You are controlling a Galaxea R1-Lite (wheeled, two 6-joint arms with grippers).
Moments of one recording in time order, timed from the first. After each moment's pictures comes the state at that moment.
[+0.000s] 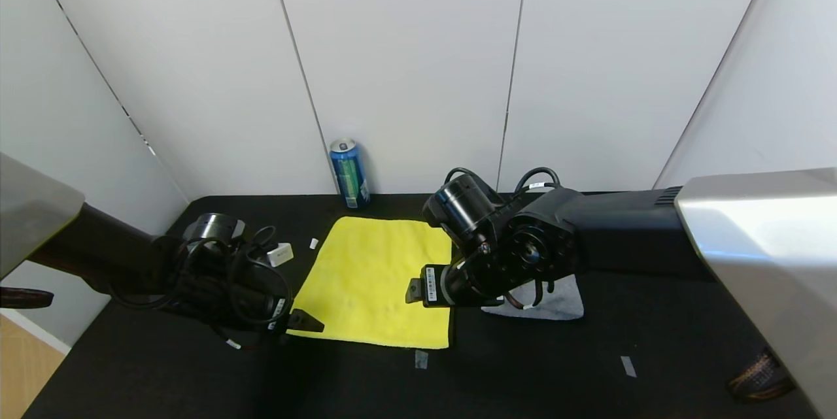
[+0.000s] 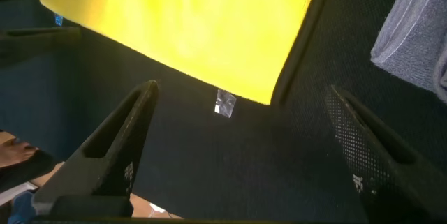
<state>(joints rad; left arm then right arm) 0.02 2.08 -1.05 0.11 -0.38 0.19 0.76 2.29 -1.82 0.46 -0.02 0.59</state>
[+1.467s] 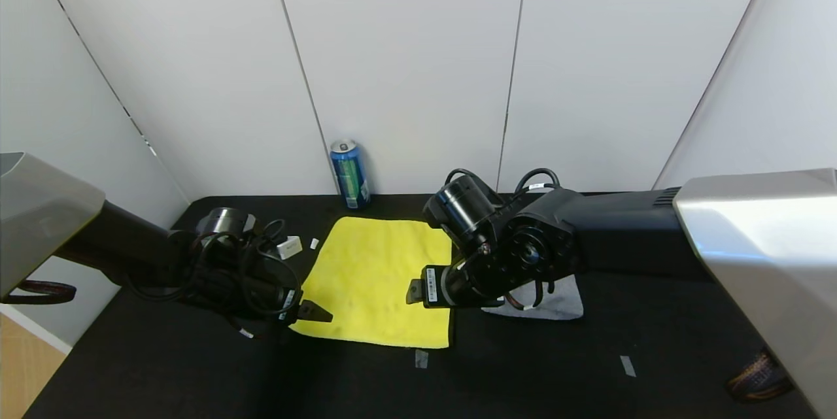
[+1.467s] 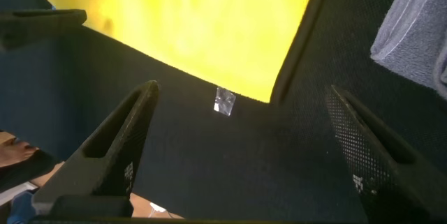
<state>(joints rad) 0.00 2.12 -1.11 0.10 -0.40 0.19 0.76 2.29 -1.82 0.46 -0.02 0.59</state>
